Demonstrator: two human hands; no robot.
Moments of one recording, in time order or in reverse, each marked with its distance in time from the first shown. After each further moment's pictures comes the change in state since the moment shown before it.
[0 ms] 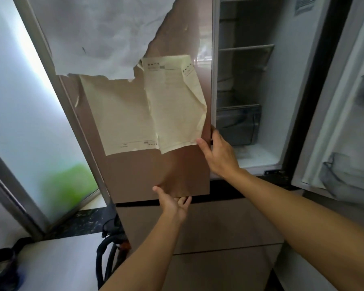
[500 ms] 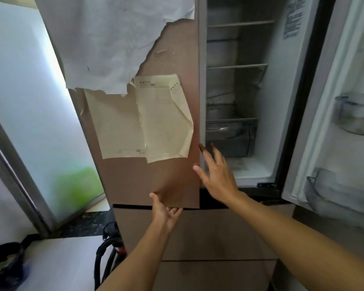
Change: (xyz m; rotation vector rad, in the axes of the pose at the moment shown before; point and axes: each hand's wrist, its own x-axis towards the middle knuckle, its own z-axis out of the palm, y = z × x) left_hand -0.026 -0.013 0.001 0.058 -0.038 0.060; right_hand -0.036 0.020 -0.027 -0.165 -0.148 -0.115
